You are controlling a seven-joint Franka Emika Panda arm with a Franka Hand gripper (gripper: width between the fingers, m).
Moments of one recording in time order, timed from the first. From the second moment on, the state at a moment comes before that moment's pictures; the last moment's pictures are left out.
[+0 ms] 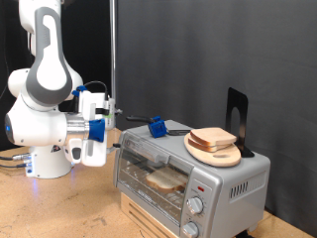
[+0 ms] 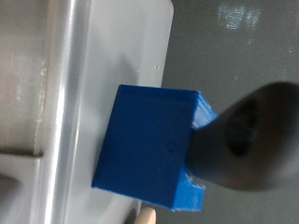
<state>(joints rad) -0.66 -0.11 0.25 -2.68 1.26 1.54 -0.44</state>
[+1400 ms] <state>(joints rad) -0.72 0.13 0.18 -2.42 1.30 1.65 -0.27</state>
